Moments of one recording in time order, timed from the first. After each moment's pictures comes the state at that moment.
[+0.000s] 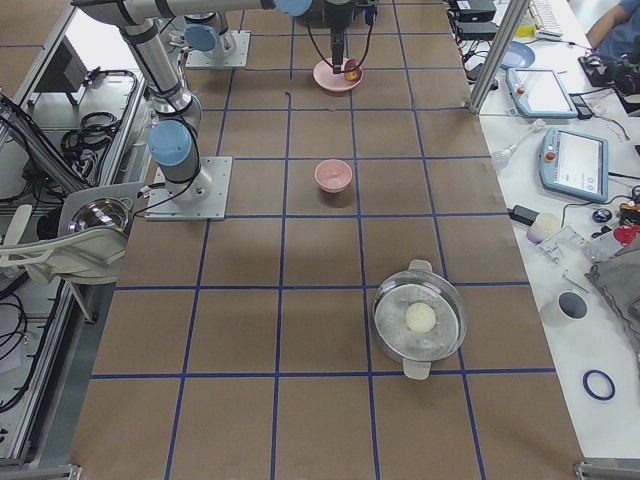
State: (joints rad) left arm -1.61 -1.66 -1.53 -1.42 1.59 -0.05; right arm 1.62 -1.61 1.55 -1.53 -1.57 0.07
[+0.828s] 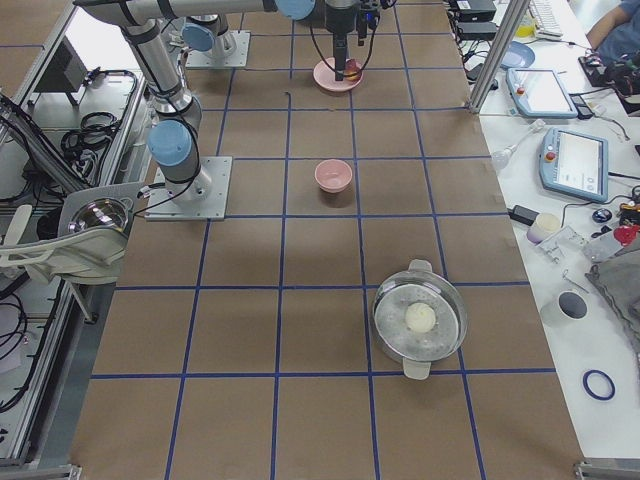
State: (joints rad) left arm -1.67 -1.91 -1.70 -1.08 1.59 -0.14; right arm 1.59 -1.58 1.56 -1.55 -1.71 0.02
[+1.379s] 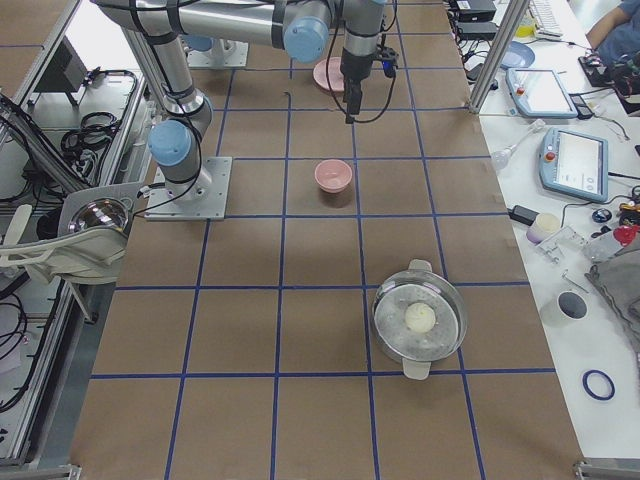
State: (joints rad) left arm -1.67 -1.98 -1.76 -0.99 1.59 -0.14; right arm 1.28 -1.48 1.62 -1.62 -1.66 -0.33
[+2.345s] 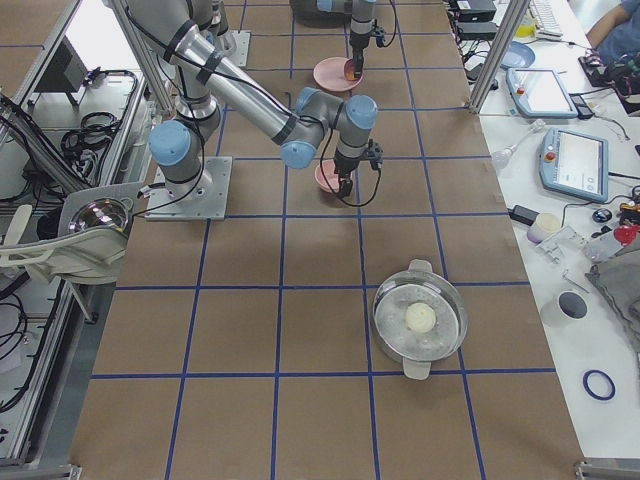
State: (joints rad) left arm -1.68 -2.04 -1.78 -0.92 1.59 -0.17; right arm 1.22 -1.31 2.01 -2.14 -1.59 -0.44
